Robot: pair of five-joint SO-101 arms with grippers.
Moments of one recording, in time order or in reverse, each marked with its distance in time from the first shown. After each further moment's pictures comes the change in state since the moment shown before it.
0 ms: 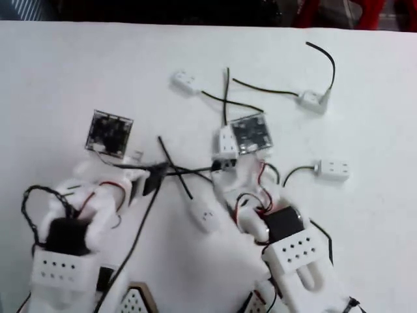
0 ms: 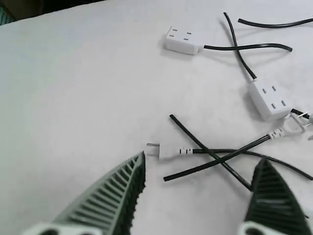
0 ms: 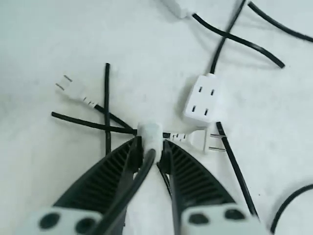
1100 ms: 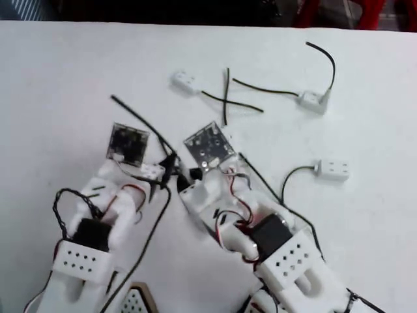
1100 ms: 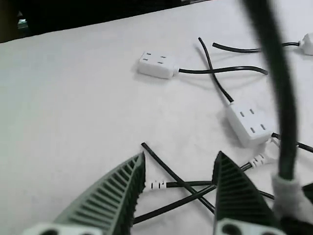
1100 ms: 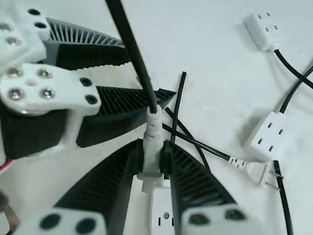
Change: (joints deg) left arm 7.0 -0.1 19.6 -28.5 4.9; right arm -16.7 0.0 -8.1 6.1 5.0
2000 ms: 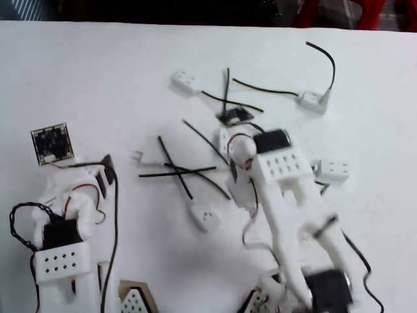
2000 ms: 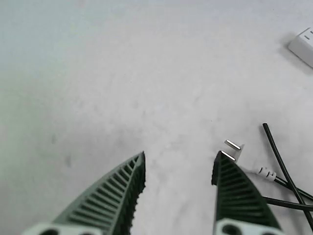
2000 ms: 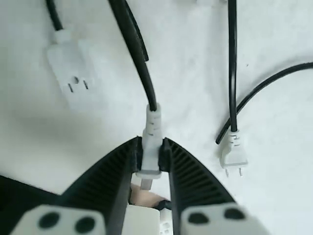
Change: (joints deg) left arm -28.0 0.0 0.4 9.6 7.4; right arm 21.6 36.3 -28.7 41.6 11.3
